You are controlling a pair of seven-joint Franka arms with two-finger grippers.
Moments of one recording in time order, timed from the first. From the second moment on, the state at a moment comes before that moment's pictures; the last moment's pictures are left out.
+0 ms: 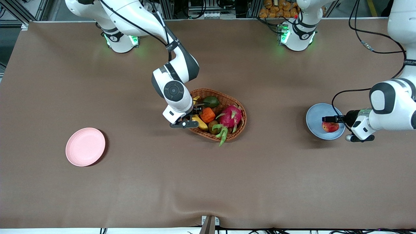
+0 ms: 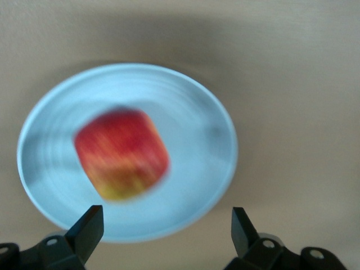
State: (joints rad) left arm 0.39 0.43 -0.26 -1.87 -0.11 1.92 0.10; right arm 0.78 0.62 -0.13 -1.68 0.23 2.21 0.52
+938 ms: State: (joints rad) left arm 0.38 0.27 -0.75 -1.65 -0.06 1.59 -0.78; right arm 0.82 0.63 -0.12 -1.68 0.23 2.22 0.62
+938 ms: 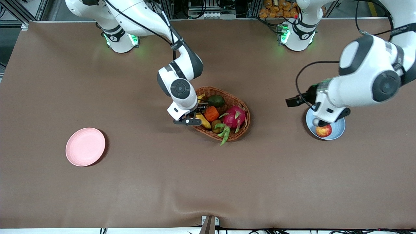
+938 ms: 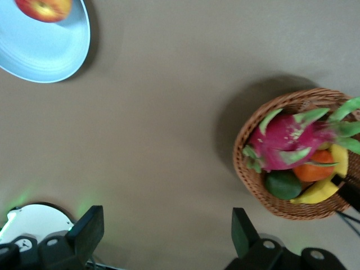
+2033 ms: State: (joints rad) left arm 0.46 0.26 -0.83 -1.37 0.11 1.46 -0.73; right arm 0.88 0.63 -0.12 -1.69 0.23 2.21 0.71
